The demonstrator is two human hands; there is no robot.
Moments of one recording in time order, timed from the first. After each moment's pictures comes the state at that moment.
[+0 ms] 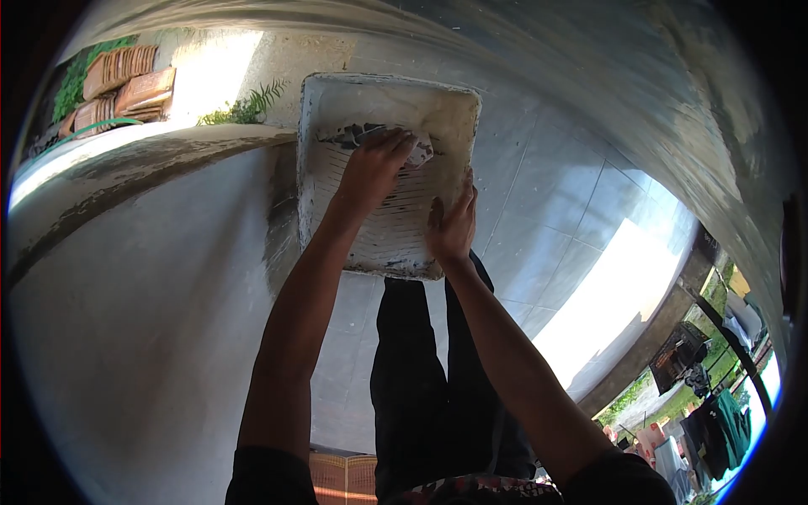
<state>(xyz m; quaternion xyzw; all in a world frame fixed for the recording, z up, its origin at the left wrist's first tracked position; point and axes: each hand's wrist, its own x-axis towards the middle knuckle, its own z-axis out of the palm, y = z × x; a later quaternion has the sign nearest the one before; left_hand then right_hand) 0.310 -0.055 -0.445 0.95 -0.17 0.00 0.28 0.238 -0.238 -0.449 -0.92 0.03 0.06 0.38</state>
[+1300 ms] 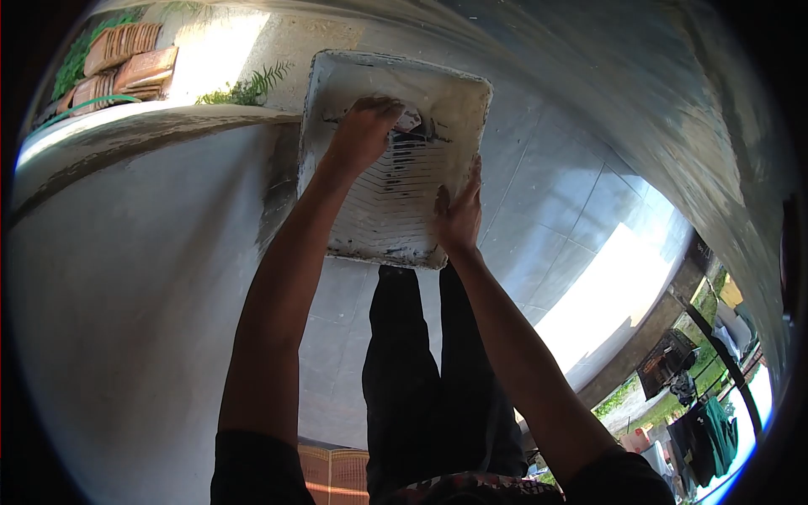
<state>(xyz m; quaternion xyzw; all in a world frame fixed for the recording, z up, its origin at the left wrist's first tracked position) 0.329 -0.025 -0.458 0.95 -0.17 0.00 0.25 0.238 -0.243 -0.447 -0.92 0.01 0.07 0.38</state>
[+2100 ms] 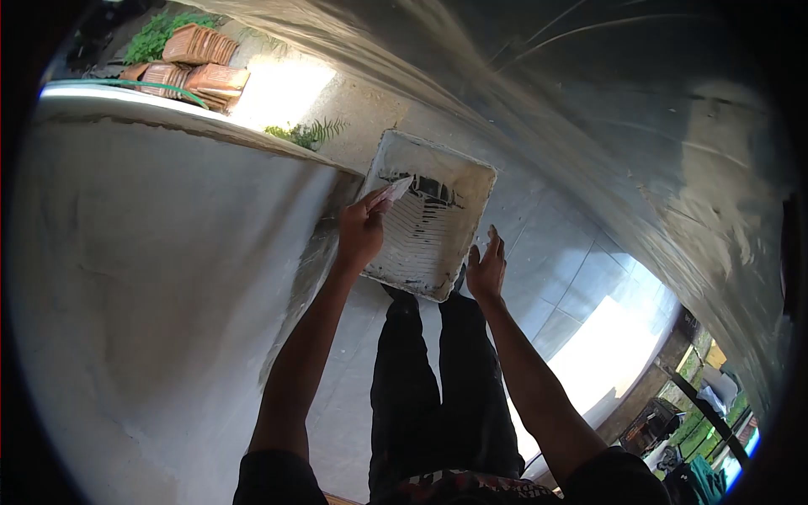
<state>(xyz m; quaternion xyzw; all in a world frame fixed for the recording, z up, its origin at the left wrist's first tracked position) 0.244 -0.018 -0.308 0.80 0.19 0.09 0.56 0.253 -0.284 -0.384 -0.93 -0.02 0.13 0.34</state>
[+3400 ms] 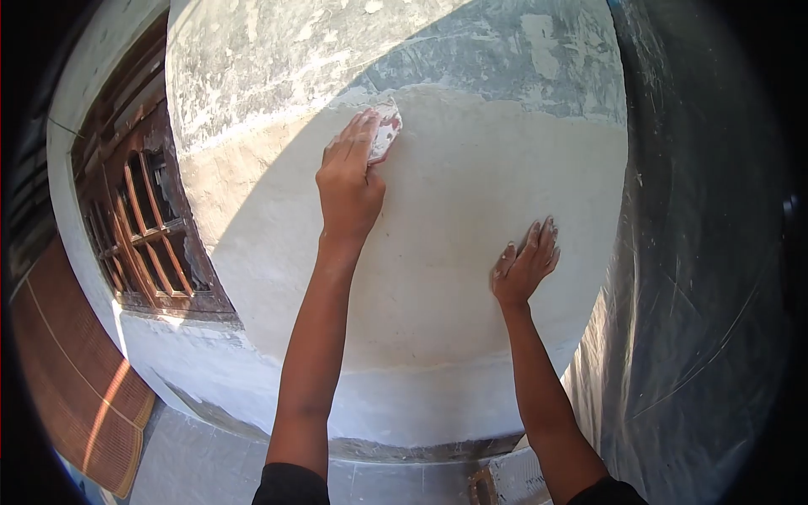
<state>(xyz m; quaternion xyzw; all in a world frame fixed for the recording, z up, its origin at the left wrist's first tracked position) -0.114 0.090 0.424 0.65 0.17 0.66 -0.32 0.142 0.120 0.228 -0.51 -0.45 -0.40 0.61</state>
